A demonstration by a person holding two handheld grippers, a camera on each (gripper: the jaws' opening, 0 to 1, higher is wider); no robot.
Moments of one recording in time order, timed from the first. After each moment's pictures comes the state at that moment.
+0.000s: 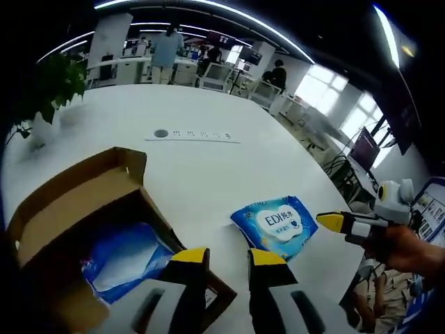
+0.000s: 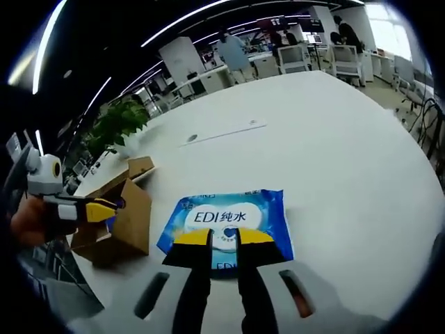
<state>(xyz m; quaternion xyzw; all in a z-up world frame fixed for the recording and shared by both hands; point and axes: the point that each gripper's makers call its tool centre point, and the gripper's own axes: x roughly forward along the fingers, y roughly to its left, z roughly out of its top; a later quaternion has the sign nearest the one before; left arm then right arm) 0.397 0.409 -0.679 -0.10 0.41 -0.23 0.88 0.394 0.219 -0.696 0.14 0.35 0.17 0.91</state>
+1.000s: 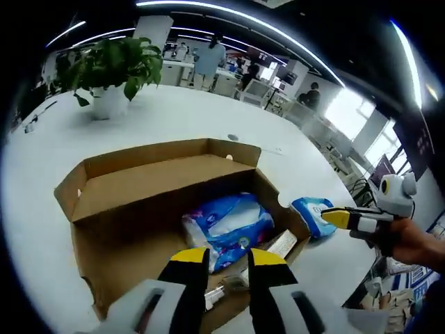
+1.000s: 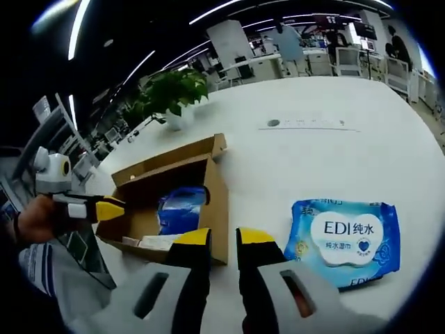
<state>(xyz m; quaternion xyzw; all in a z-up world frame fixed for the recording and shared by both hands) 0.338 0.566 -0.680 -0.14 0.39 -0.13 0.90 0.384 0.380 -0.683 0.08 0.36 0.30 0.88</state>
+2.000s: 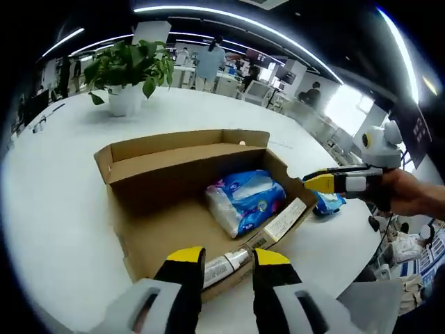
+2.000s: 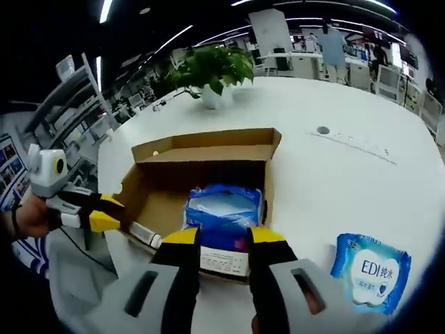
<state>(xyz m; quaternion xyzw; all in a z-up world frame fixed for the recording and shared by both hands) 0.286 0.593 -0.691 -0.11 0.38 -0.14 0.91 0.381 0.455 -0.684 -0.04 0.37 0.40 0.83</state>
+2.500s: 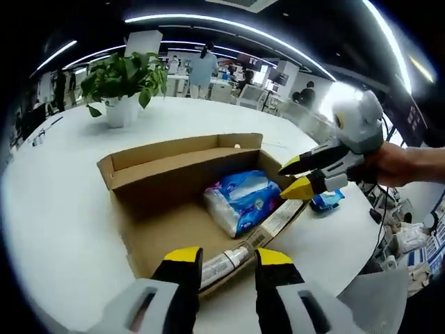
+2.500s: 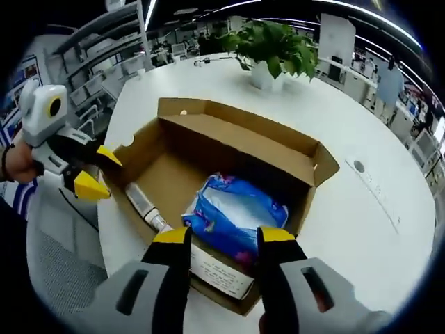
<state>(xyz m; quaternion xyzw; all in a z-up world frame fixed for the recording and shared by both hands) 0.278 0.591 -0.687 -0.08 0.36 -0.15 0.92 0.382 0.492 -0.699 -0.20 0.37 0.48 0.77</state>
